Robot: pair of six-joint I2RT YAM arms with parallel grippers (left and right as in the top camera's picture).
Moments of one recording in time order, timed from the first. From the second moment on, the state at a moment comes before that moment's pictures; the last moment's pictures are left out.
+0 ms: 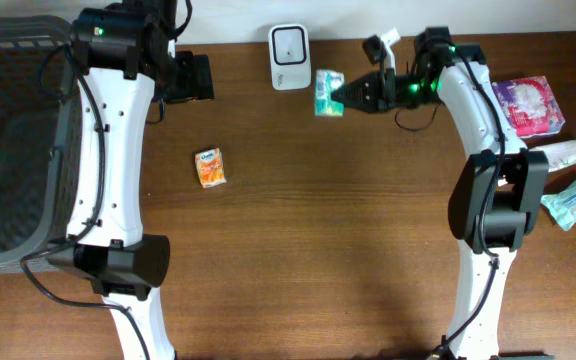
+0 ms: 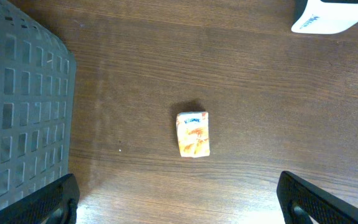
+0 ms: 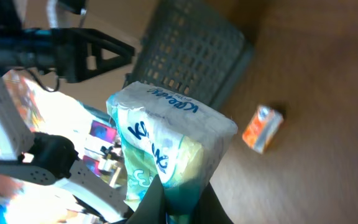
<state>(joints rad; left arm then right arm) -0.17 2.12 2.58 -1.63 -0.15 -0.26 0.02 2.34 2.12 -1.20 -1.51 -0.37</state>
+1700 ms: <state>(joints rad) -0.17 2.12 2.58 -1.63 -0.15 -0.26 0.40 2.48 2.20 -0.05 0.24 -0.61</state>
